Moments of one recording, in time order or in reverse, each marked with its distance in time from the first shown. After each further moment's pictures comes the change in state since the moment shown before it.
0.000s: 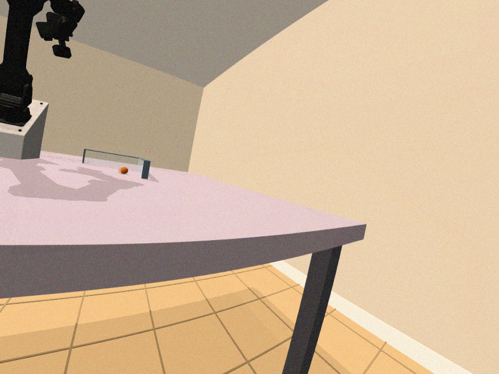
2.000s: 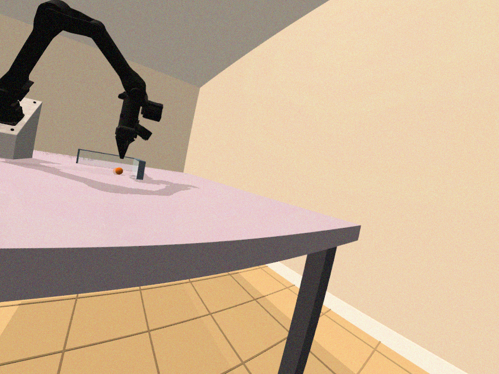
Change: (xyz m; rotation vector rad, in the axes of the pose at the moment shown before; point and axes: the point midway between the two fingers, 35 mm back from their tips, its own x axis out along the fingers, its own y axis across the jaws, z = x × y) arm -0.396 0.562 0.004 -1.904 -1.641 0.156
